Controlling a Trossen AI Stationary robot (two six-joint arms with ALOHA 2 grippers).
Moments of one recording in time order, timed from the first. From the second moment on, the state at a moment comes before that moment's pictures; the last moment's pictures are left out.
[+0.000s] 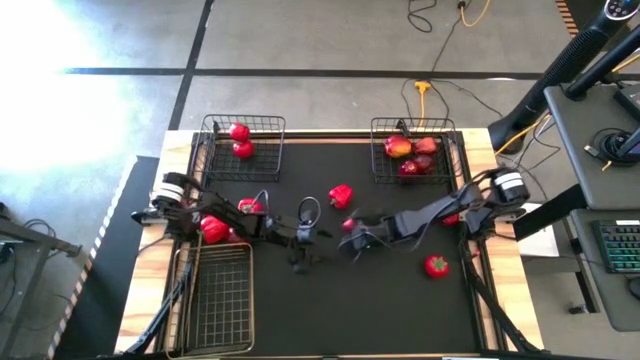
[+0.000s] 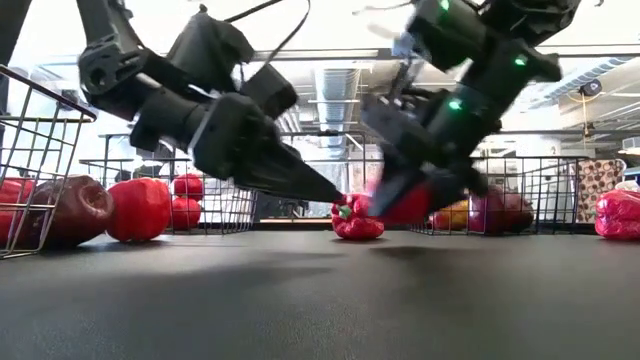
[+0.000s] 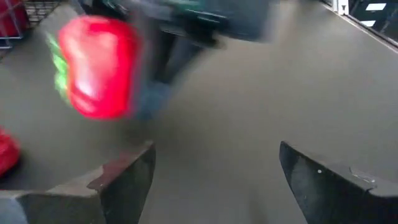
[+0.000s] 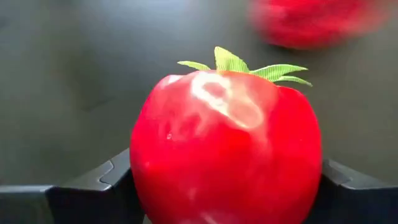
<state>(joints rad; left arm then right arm) -0.11 1.88 0.67 0.79 0.02 -0.03 0.19 1.74 0.87 -0.13 0.42 0.94</state>
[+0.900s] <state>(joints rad) -0.14 1.70 0.51 0.86 0.02 -0.05 0.24 2.12 1.36 -0.28 0.36 0.51</state>
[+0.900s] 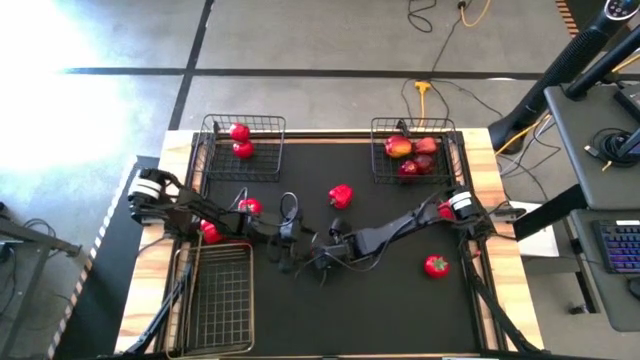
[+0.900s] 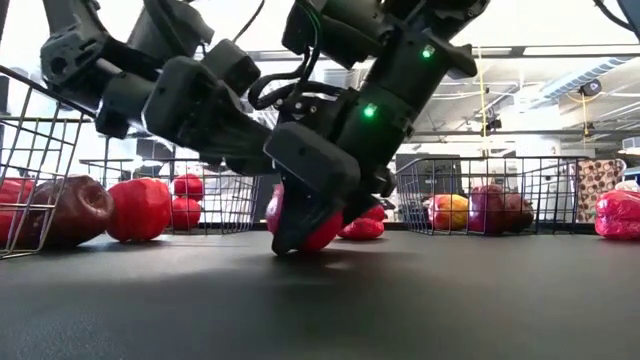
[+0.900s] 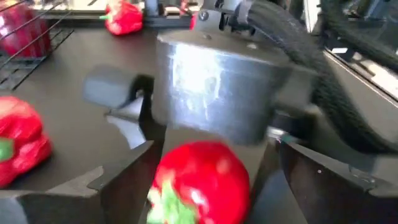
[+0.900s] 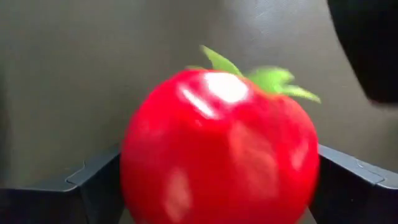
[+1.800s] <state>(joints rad) -0.13 1.89 0.60 0.84 -0.01 -0.01 0.33 2.06 1.35 -0.42 0.32 0.58</state>
